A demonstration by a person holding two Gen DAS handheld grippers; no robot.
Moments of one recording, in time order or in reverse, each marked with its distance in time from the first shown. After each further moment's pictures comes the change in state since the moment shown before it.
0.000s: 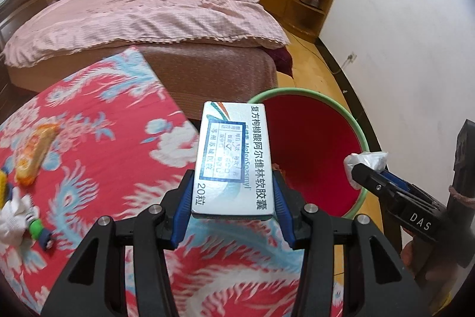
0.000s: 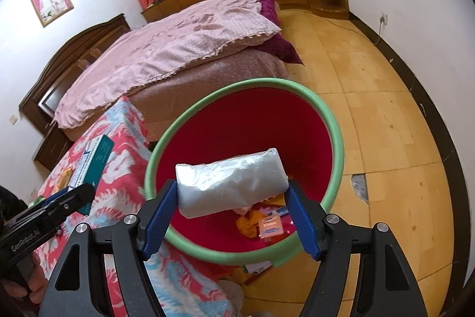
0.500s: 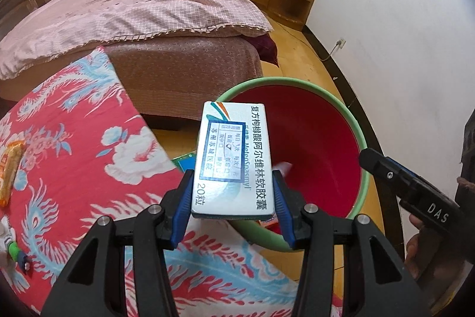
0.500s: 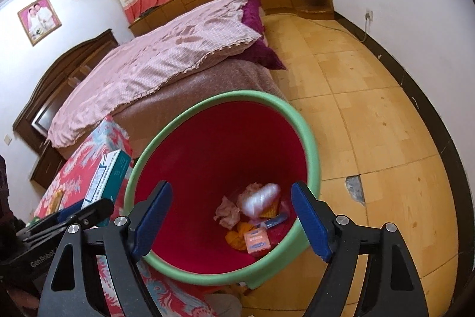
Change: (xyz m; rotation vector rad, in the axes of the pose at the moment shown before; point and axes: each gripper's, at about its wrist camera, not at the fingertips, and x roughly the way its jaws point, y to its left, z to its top) left arm 0.035 -0.029 0.008 0.064 0.037 -0.037; right arm -0.002 -0.029 0.010 0.073 -0.054 -0.029
